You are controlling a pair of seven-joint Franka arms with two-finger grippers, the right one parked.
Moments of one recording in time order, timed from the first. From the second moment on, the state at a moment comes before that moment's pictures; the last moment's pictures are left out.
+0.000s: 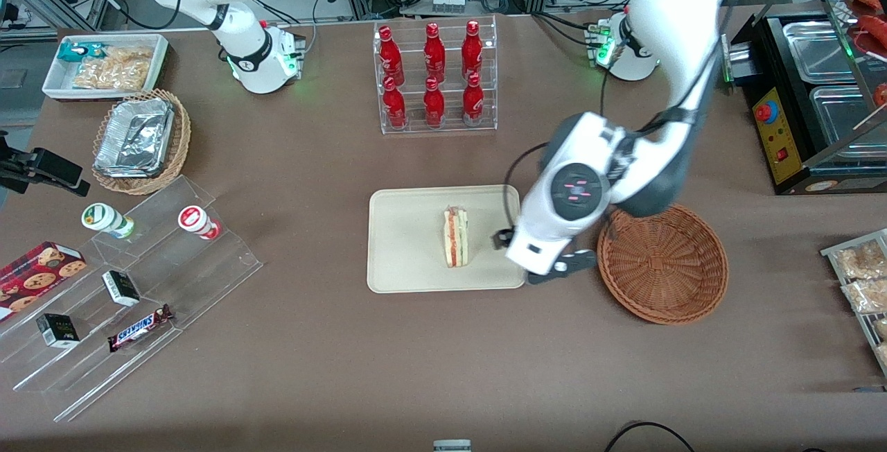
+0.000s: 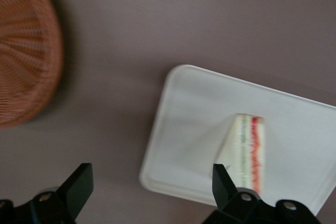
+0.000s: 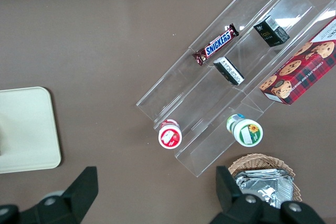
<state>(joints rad) -0.34 0.54 -0.15 -1.35 -0.02 1.73 -0.76</state>
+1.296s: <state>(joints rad) -0.01 0.20 -0.21 -1.35 0.09 1.39 -0.37</state>
